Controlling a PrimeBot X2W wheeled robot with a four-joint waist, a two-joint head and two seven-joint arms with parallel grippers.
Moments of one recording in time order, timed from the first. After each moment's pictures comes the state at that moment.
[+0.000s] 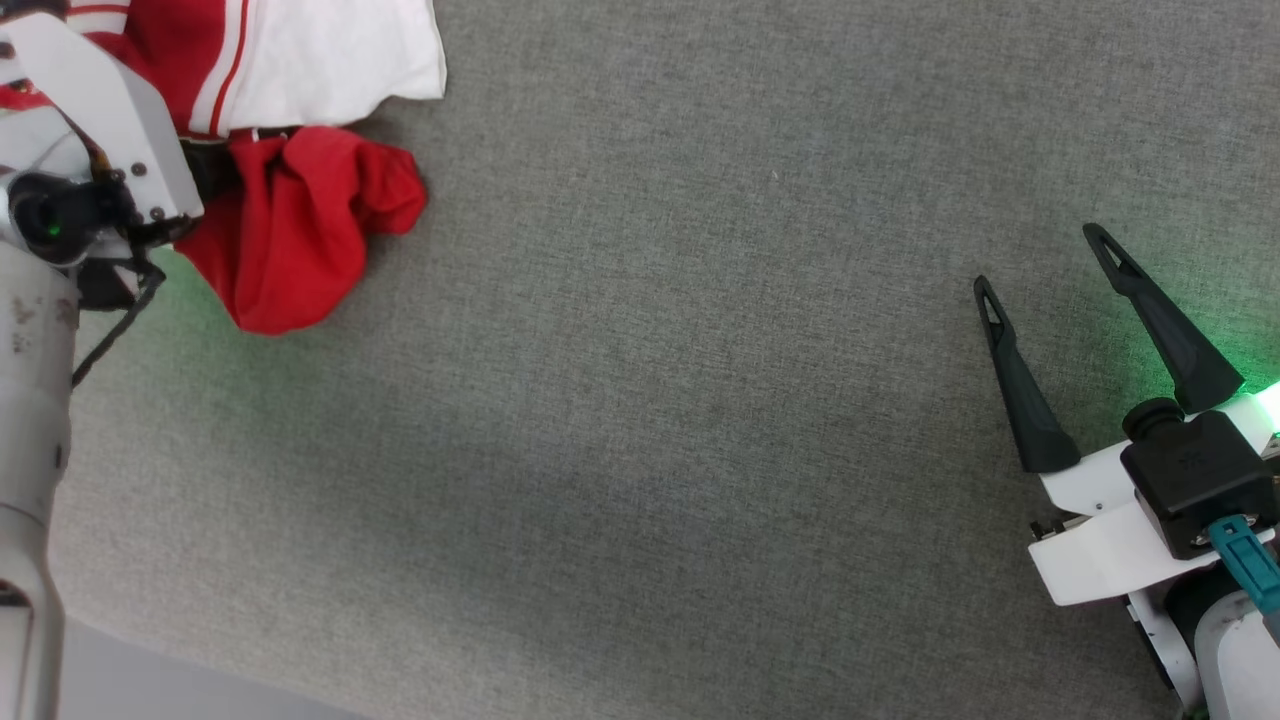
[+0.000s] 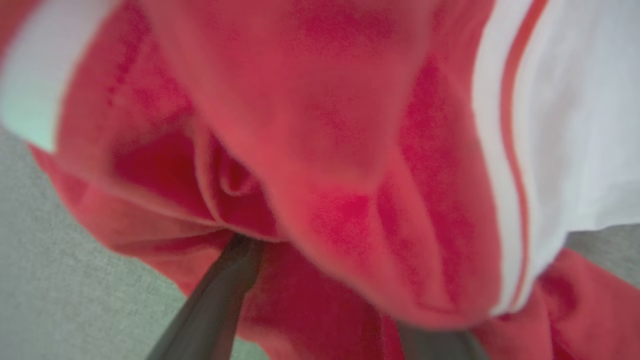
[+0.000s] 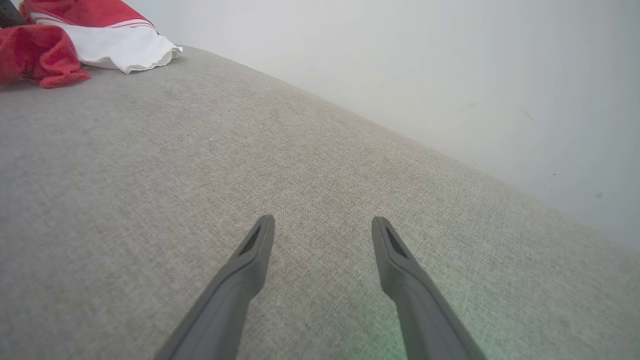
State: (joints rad) left arm -1.24 0.46 -0.34 1.11 -0.81 -0.13 0.72; right arm -0.26 -0.26 0.18 -0.31 -0.15 0.13 0.05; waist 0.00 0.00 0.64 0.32
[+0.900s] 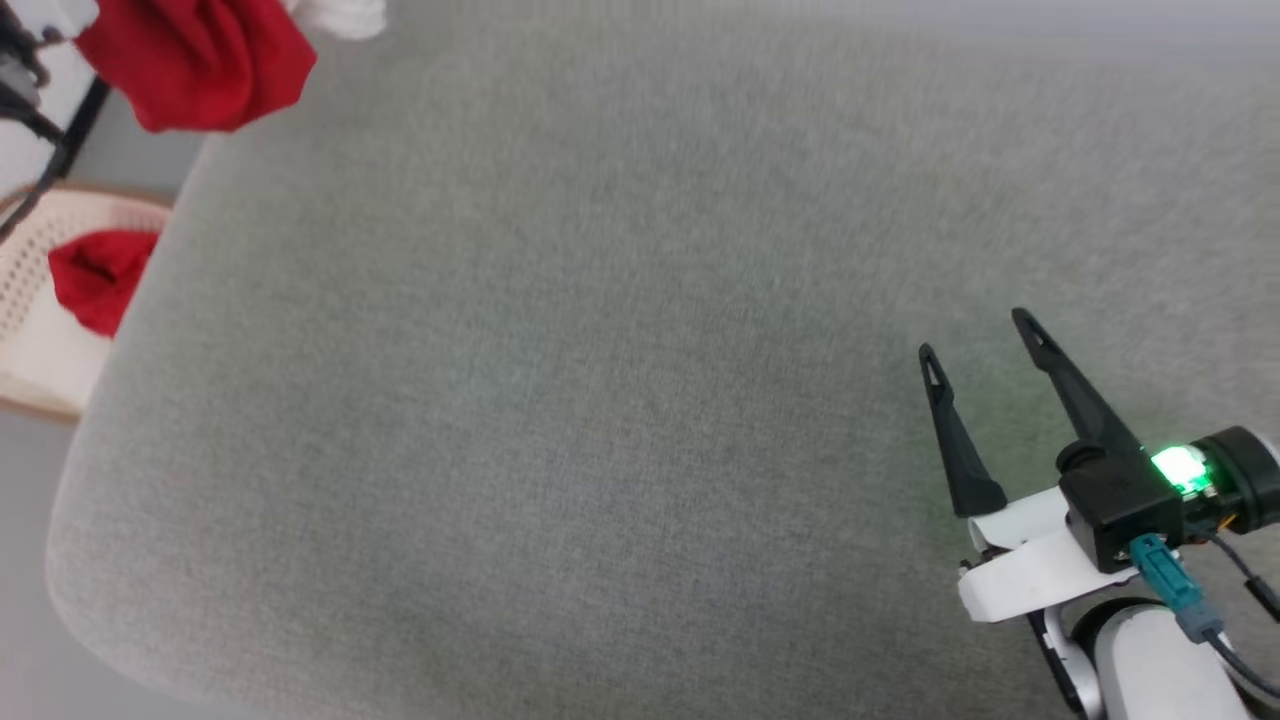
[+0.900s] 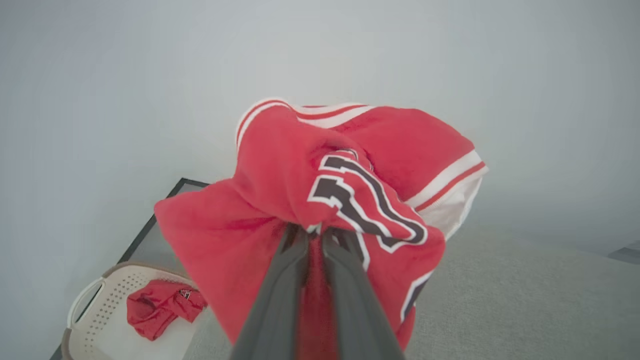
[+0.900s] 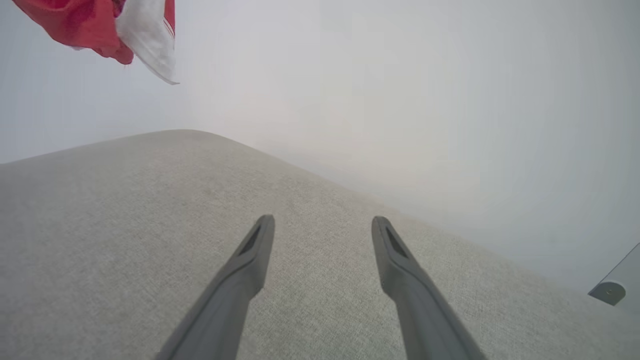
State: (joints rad) left arm -1.40 0.52 -0.39 1.00 -0.76 -0.13 0.38; right arm -0.22 -0.11 0.14 -0.05 -0.13 0.13 -0.14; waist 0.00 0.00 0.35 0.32
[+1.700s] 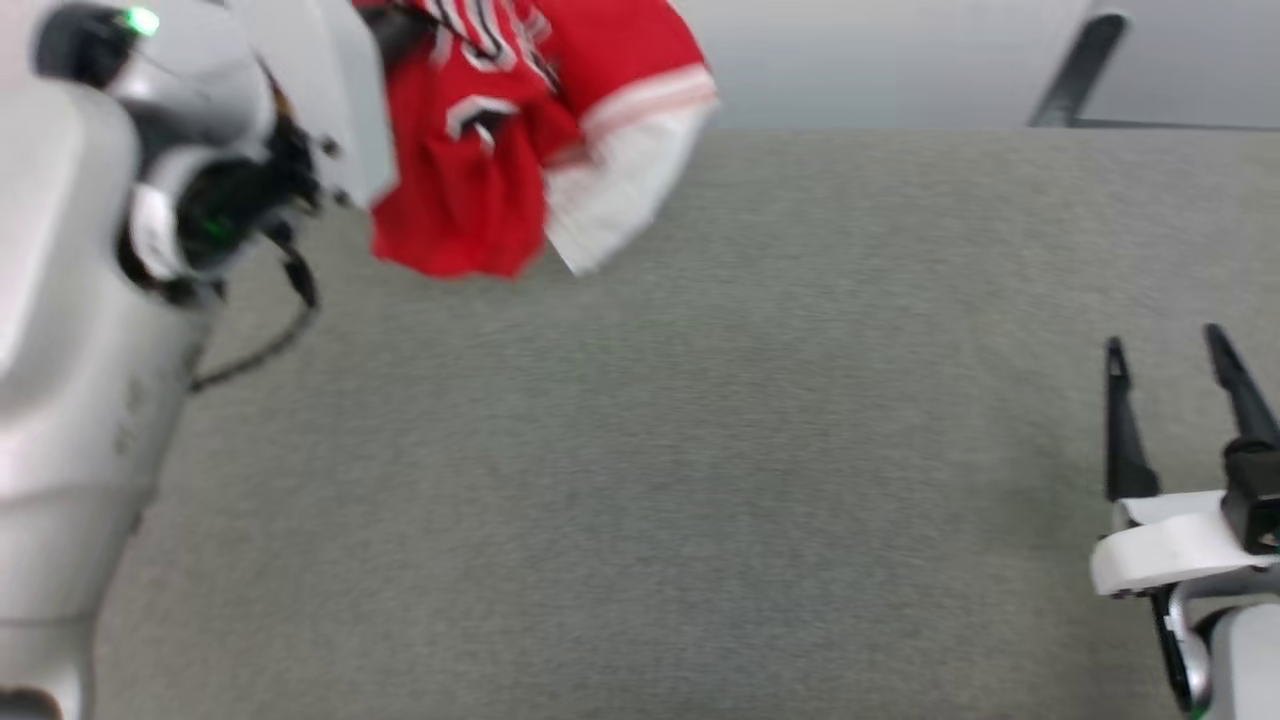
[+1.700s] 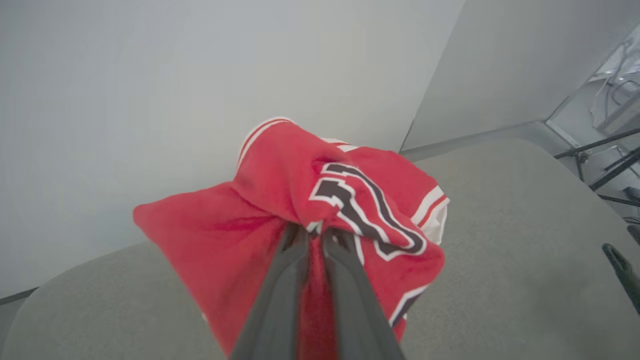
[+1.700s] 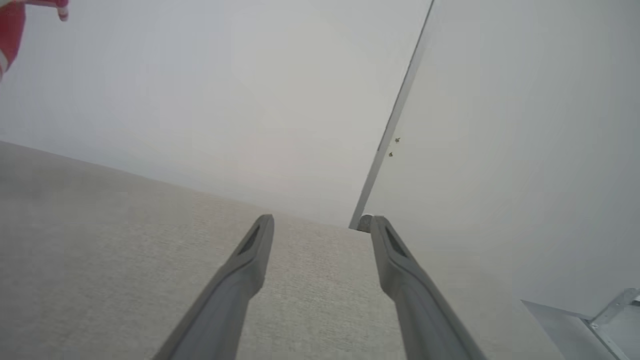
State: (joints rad) left arm -1.11 0.52 -0.50 0.27 -0.86 0.01 0.68; right arm -0.24 -0.07 -0.16 0.12 -0.18 0.13 -0.24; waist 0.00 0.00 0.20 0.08
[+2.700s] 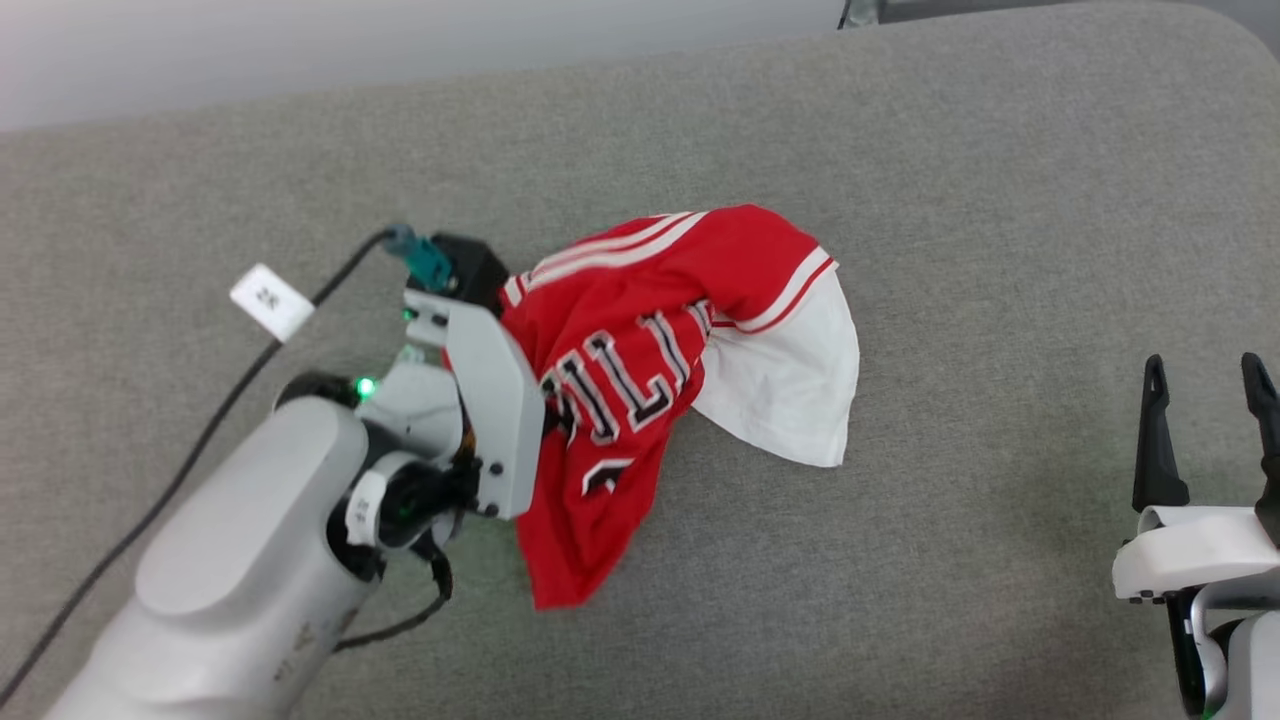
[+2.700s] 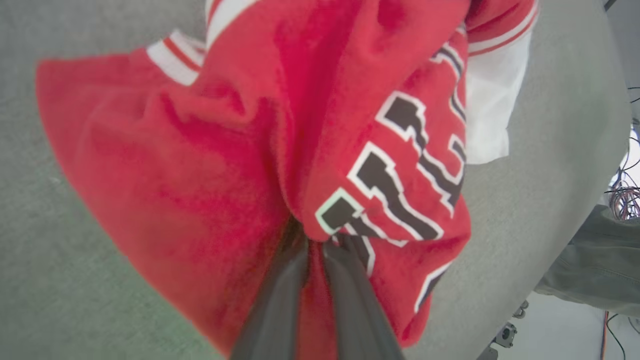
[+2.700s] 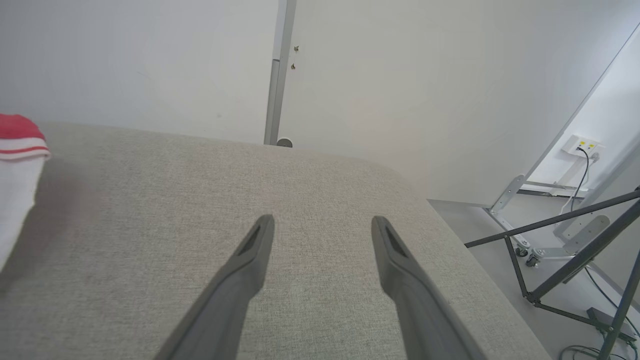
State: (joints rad) left arm -0.74 0.47 -0.67 0.16 -0.93 0.14 0.80; right arm -0.26 -0.05 -0.26 0.22 -0.14 0.13 -0.26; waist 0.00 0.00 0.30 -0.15
